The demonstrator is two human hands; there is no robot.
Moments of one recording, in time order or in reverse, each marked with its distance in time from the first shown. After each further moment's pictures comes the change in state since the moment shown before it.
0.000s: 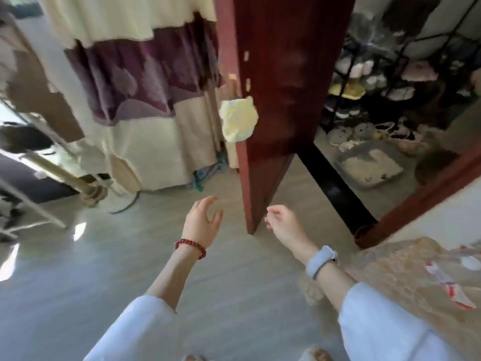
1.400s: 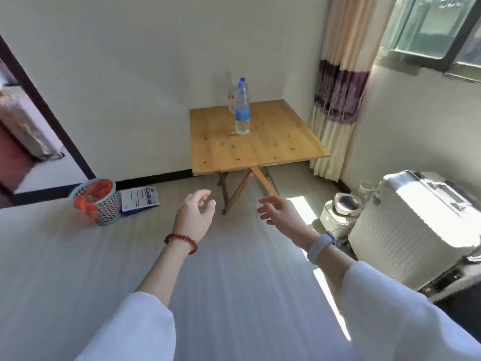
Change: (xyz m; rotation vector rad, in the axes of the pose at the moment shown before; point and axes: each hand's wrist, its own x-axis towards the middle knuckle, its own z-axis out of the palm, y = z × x) left_hand -0.394 -0.953 -0.980 0.048 1.367 -1.049; right_hand -0.488 -0.448 1.436 -0.437 -1.607 -0.797
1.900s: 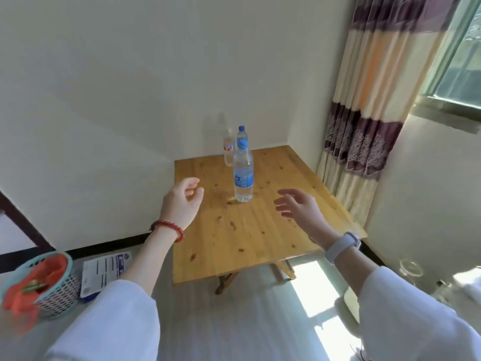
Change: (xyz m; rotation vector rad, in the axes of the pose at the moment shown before) left_hand 0.472 -0.012 0.039 0.001 0.060 0.150; right_hand 0.429 -0.097 -0.060 0.079 0.193 -0.090
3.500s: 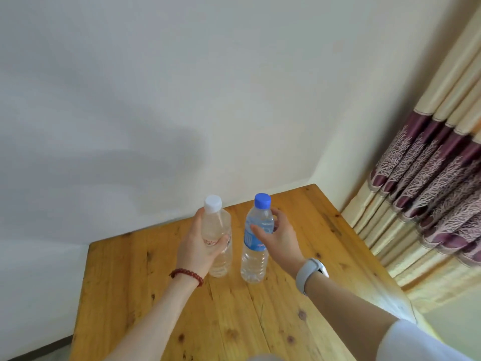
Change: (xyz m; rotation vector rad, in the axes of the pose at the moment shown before) left_hand 0.563 -0.242 0.358 -0.115 -0.121 -0.061; right_hand 0.671 0.148 0.125 -0.102 0.093 0.114
